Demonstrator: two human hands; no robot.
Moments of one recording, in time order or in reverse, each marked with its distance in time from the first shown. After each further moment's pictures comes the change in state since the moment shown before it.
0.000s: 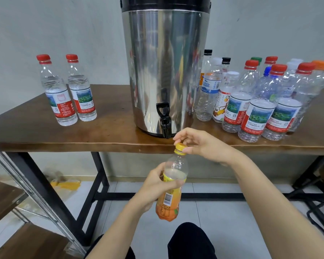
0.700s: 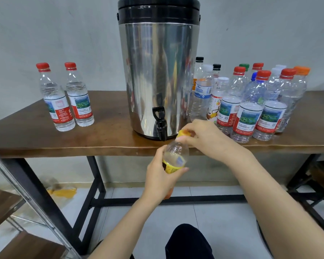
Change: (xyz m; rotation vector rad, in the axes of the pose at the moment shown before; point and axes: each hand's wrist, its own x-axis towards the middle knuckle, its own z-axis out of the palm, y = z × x) left_hand 0.000 0.027 0.023 0.300 0.339 0.410; right_hand -0.016 -0.061 -0.007 -0.630 0.238 0.149
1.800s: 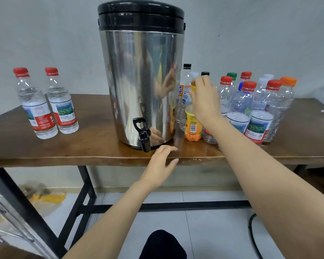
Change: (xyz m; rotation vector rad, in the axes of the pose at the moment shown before) left_hand 0.077 -0.013 0.045 0.348 -0.229 0.212; right_hand 0.113 0.072 -0.042 -0.209 0.657 0.042
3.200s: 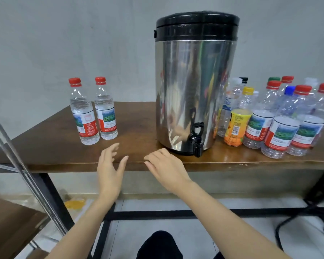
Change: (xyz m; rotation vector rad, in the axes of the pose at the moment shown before) left_hand -0.084 -0.140 -0.183 0.028 0.648 -0.198; right_hand -0.152 -0.188 0.122 0.125 -0.218 -0.446
